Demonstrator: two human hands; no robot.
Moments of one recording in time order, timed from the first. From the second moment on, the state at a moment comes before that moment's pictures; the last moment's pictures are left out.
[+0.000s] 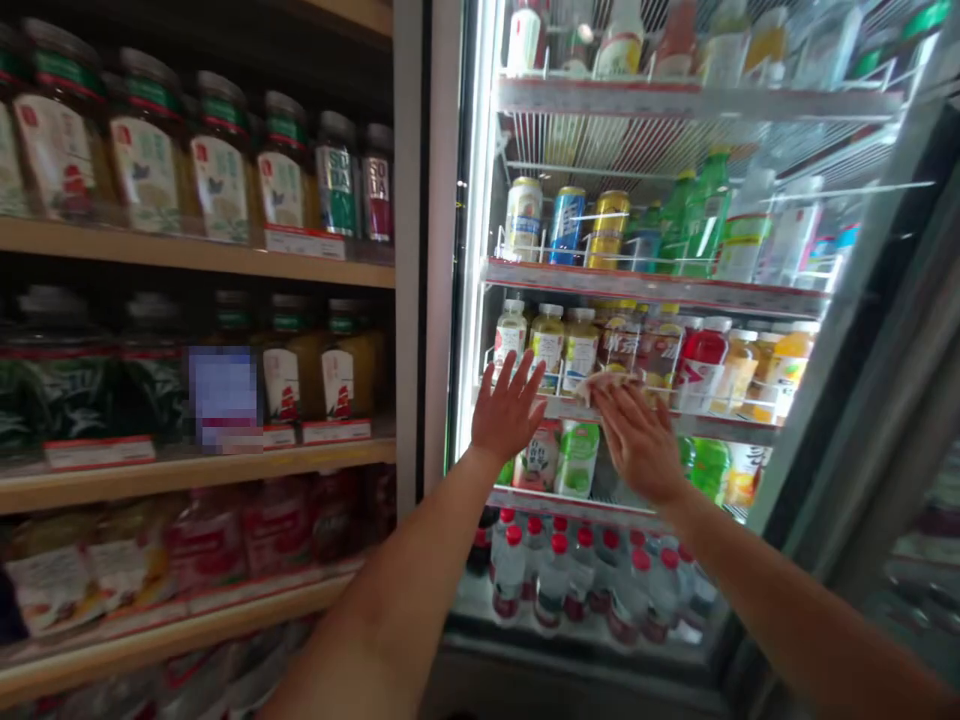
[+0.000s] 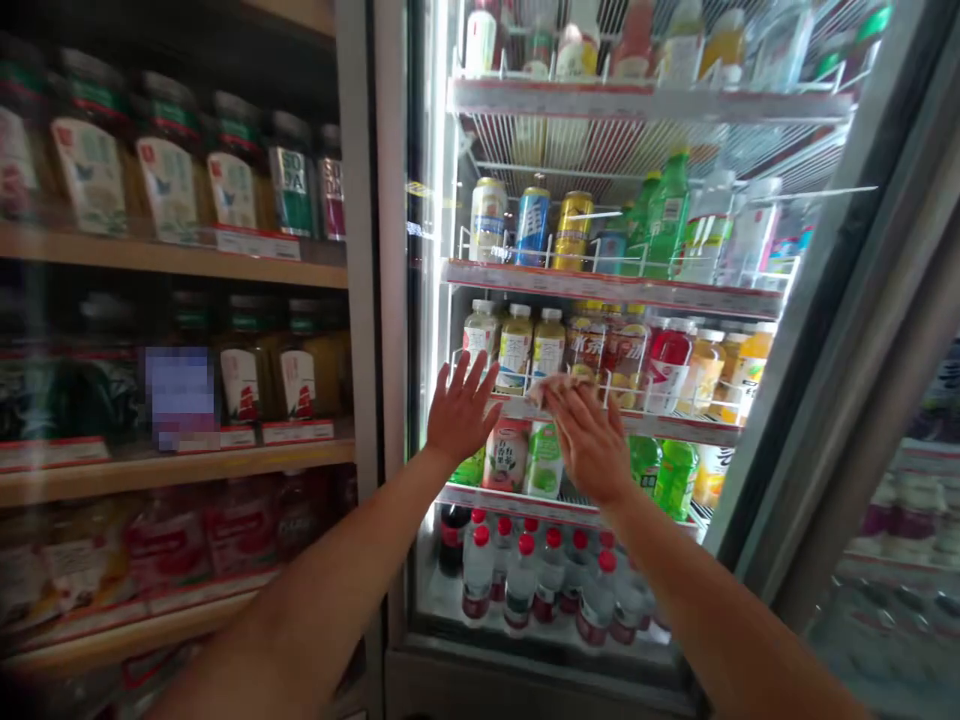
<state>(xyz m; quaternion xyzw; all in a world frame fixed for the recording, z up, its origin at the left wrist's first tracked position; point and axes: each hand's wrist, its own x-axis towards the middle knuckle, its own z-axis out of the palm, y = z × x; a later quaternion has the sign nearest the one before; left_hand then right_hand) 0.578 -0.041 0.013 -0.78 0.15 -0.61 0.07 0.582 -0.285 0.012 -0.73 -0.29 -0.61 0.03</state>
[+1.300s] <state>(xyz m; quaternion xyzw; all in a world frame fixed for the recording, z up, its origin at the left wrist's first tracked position) 0.584 -0.039 0.018 -0.73 0.20 -0.65 0.02 0.593 -0.312 0.011 -0.73 -0.24 -0.64 0.04</state>
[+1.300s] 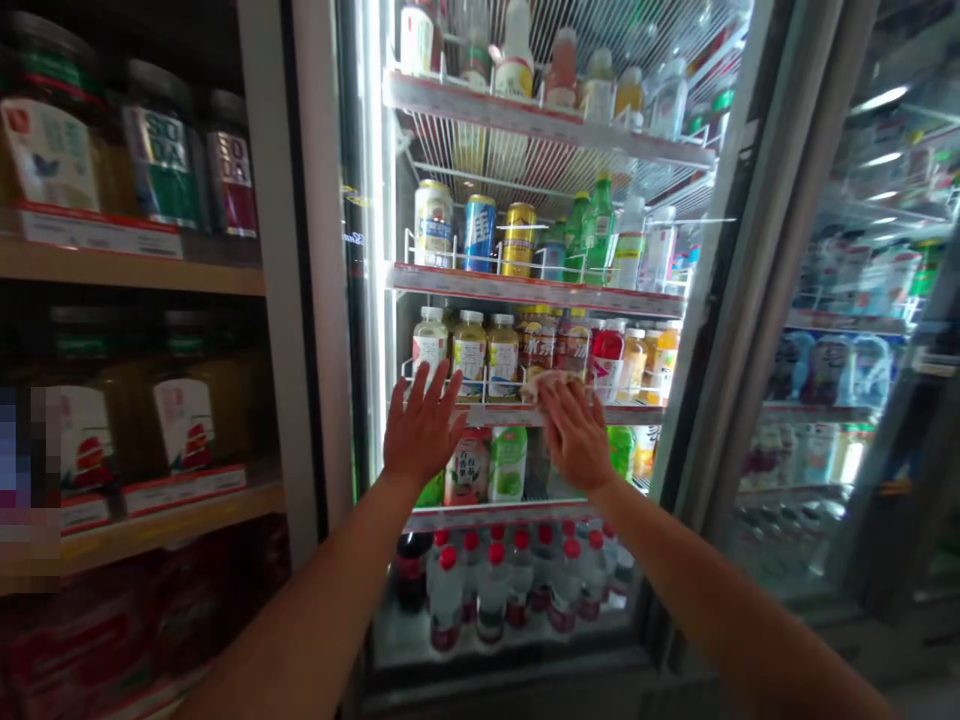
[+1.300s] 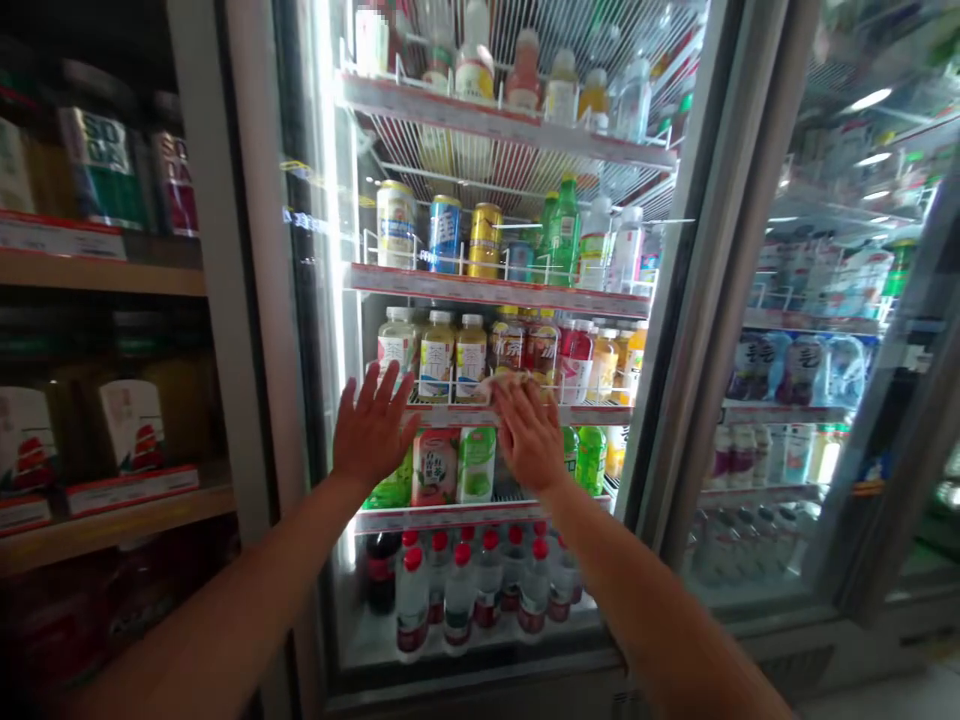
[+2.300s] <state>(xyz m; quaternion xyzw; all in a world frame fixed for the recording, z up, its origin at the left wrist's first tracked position) 0.590 -0.035 0.020 -0.71 0.23 -0.66 -0.01 0.587 -0.257 0.009 -0.73 -0.34 -0.58 0.10</state>
